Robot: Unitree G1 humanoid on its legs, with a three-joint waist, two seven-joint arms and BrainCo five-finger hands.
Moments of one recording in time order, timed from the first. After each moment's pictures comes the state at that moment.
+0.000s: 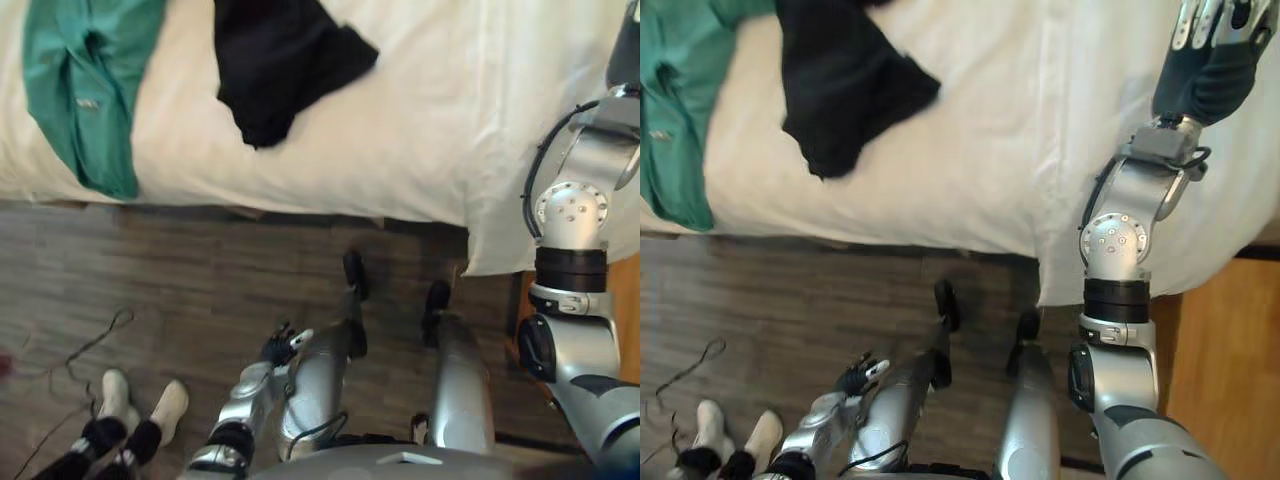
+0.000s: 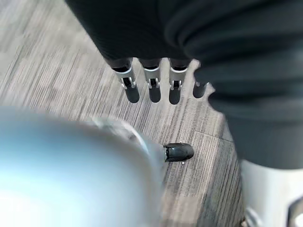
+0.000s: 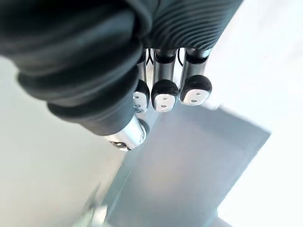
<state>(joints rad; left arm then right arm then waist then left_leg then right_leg) -0.13 0.05 -0.03 0.84 -0.45 -0.02 -0.03 -0.85 -0.33 -0.23 0.11 1.16 -0.43 0.02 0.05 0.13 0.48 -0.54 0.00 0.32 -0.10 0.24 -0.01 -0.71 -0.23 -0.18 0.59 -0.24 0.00</state>
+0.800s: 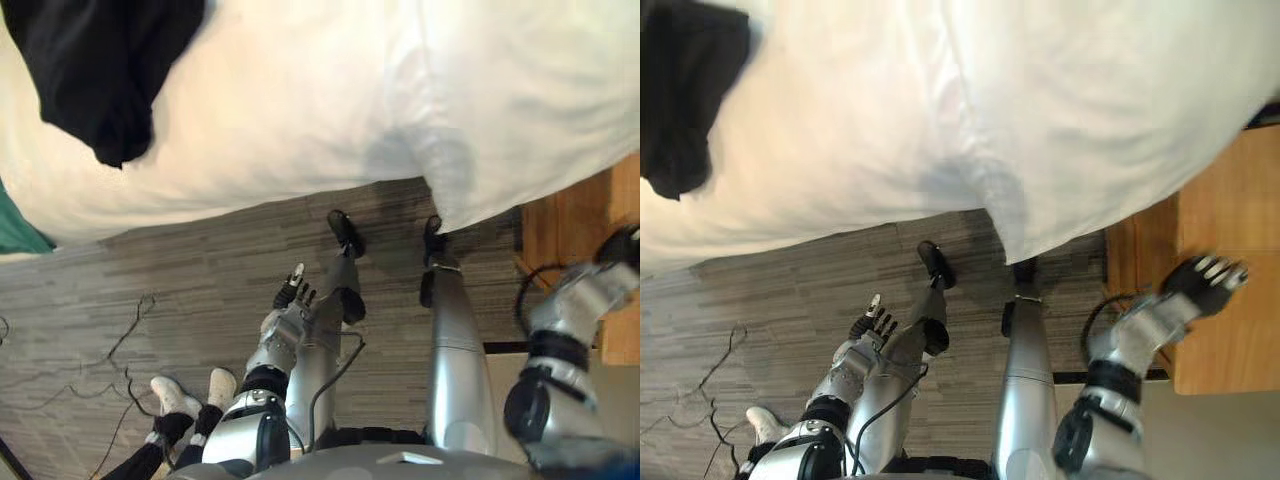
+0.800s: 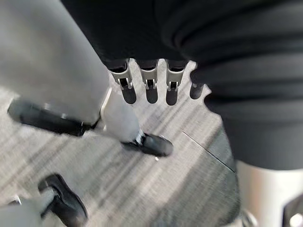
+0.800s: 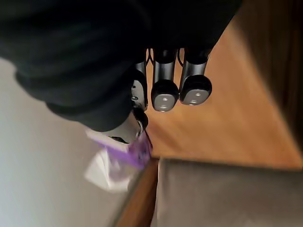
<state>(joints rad) -0.33 -0.11 0.31 0.86 -0.78 0.04 0.10 -0.33 -0.10 -0.58 0.49 1.65 -0.42 0.36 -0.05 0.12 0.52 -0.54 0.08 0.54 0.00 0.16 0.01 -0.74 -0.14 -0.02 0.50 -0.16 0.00</state>
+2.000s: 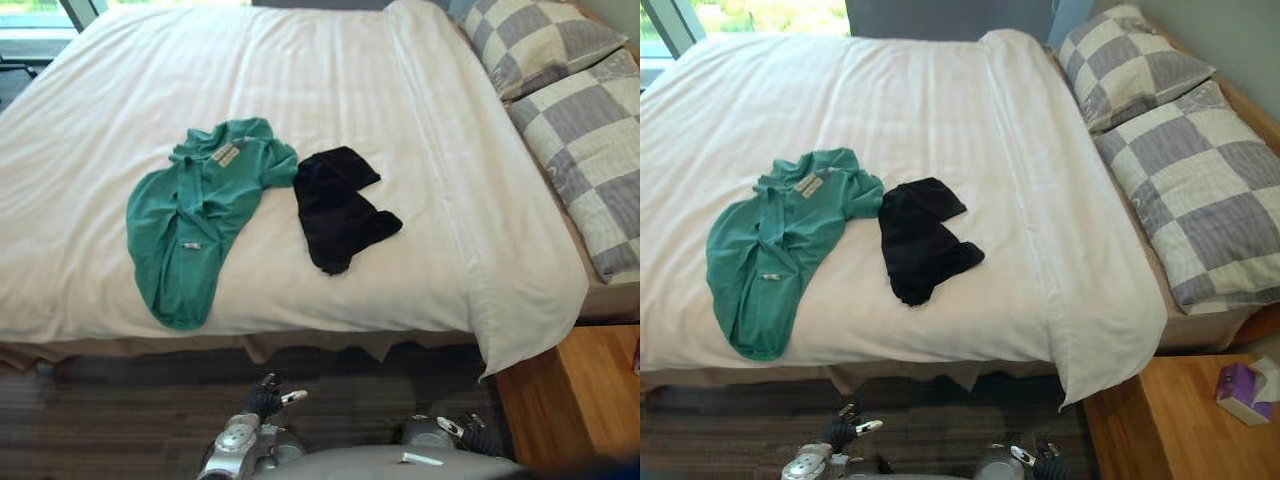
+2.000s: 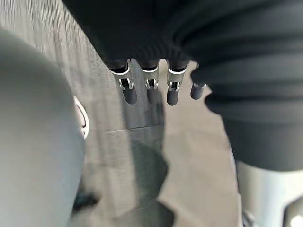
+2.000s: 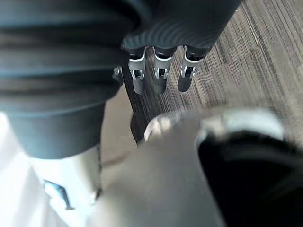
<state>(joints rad) 0.02 0.12 -0.16 1.02 -0.01 -0.11 -0.08 0.15 -0.08 -0.19 1.07 0.03 -0.24 0.20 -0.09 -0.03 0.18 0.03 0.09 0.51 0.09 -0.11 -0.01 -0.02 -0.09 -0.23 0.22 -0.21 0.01</state>
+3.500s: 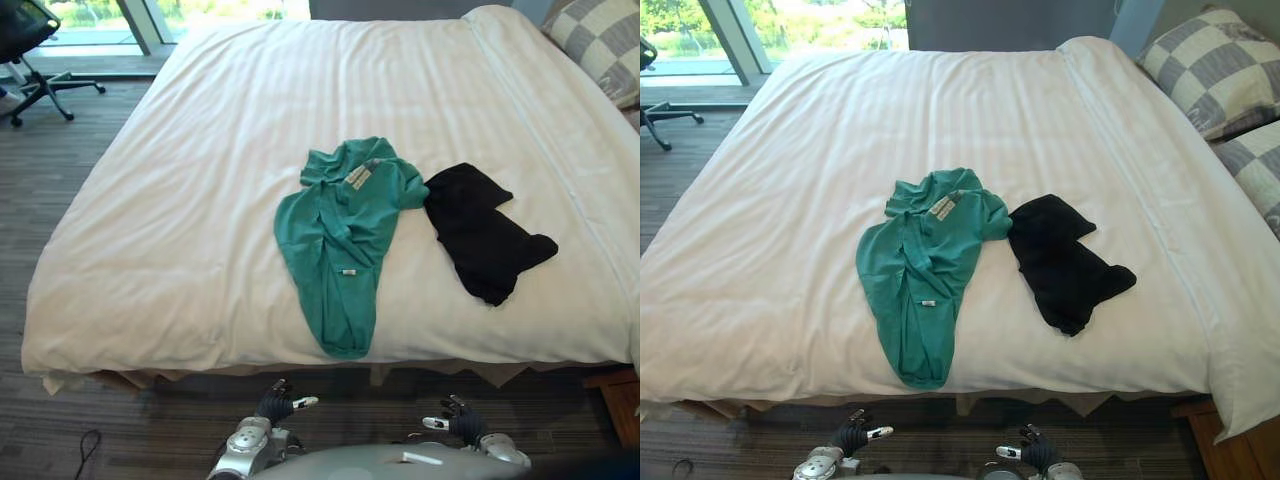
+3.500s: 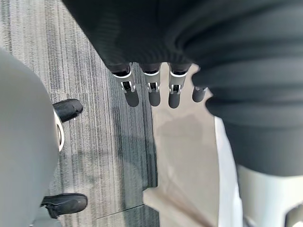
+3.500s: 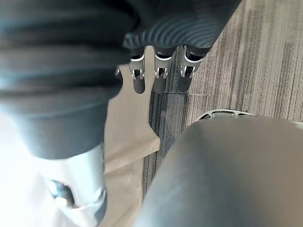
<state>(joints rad) 0.07 0.10 -0.07 1.05 -0.10 -0.13 -0.05 0.08 -0.14 -0.02 1.14 0.01 -0.21 0.19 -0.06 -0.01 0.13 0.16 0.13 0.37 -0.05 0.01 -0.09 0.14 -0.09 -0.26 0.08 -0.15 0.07</state>
